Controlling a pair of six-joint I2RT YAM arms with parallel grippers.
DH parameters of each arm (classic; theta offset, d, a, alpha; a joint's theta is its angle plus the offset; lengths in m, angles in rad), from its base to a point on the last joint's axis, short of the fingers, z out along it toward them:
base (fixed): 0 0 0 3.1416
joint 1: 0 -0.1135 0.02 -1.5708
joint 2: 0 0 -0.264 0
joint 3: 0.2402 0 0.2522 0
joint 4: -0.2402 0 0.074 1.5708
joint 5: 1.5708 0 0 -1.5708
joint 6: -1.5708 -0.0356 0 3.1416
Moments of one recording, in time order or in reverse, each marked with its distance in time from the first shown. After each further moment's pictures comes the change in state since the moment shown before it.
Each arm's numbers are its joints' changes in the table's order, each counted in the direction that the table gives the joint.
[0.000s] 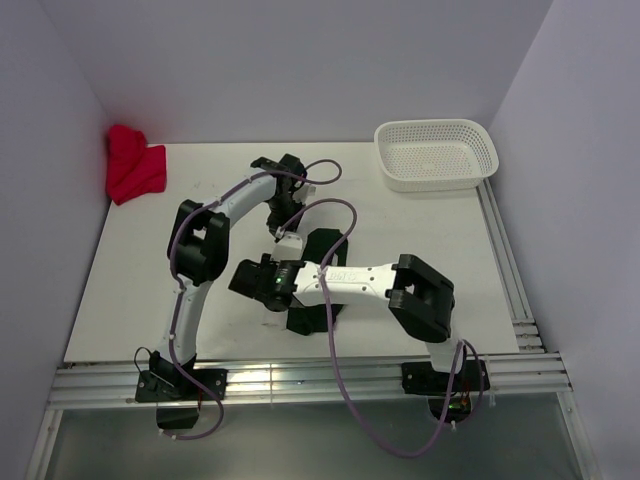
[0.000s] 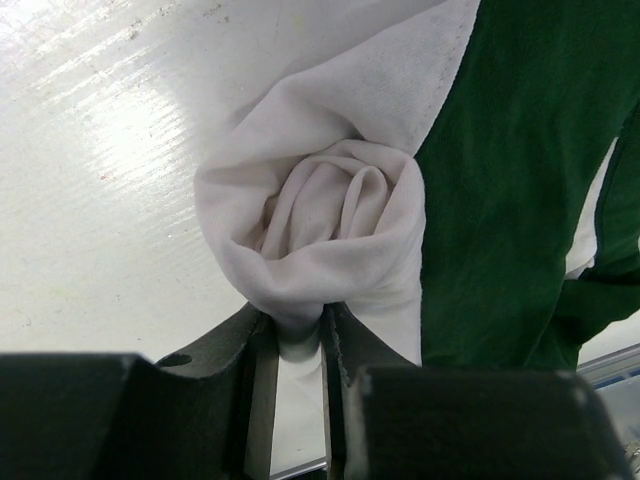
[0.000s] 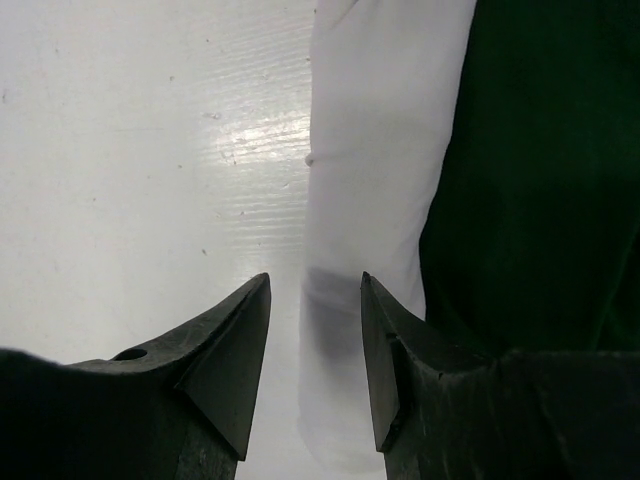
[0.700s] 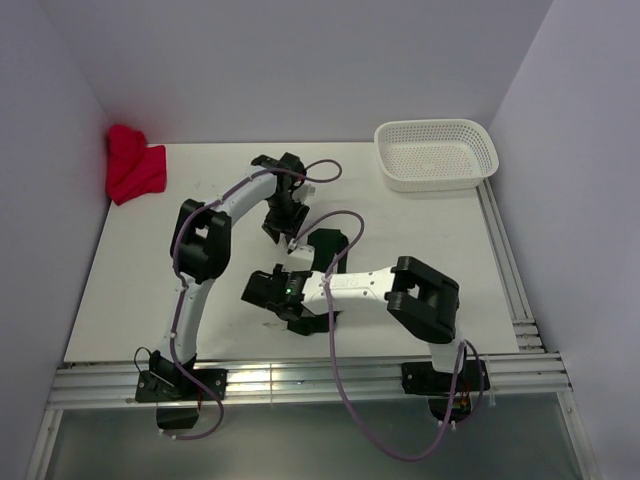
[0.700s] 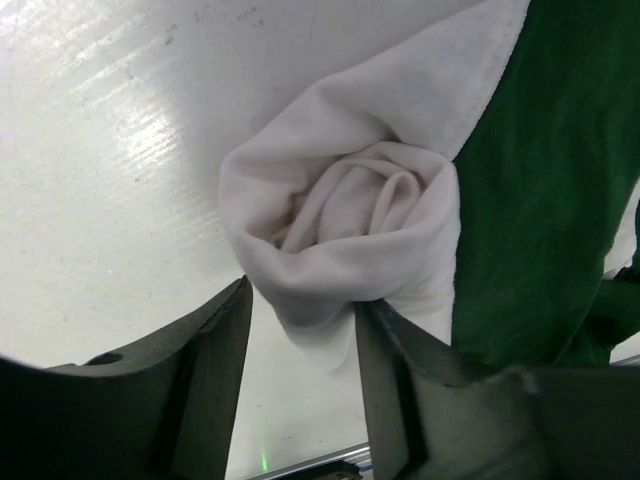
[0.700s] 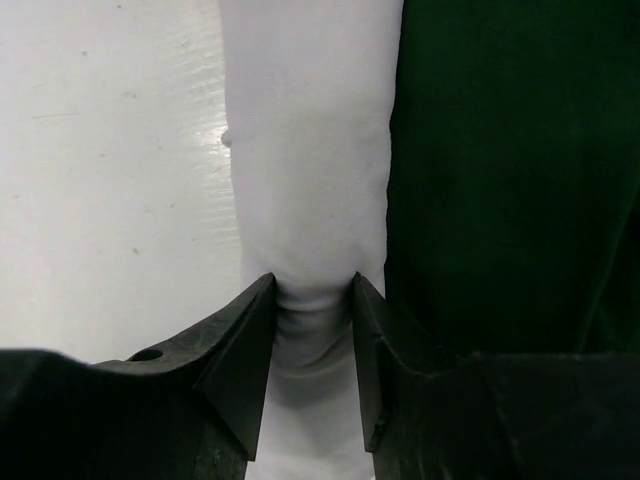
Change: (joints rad) left arm 0.000 -0.031 0.050 -0.048 -0.029 -0.039; right arm -0.006 -0.002 -0.132 0.069 -0.017 -0.062
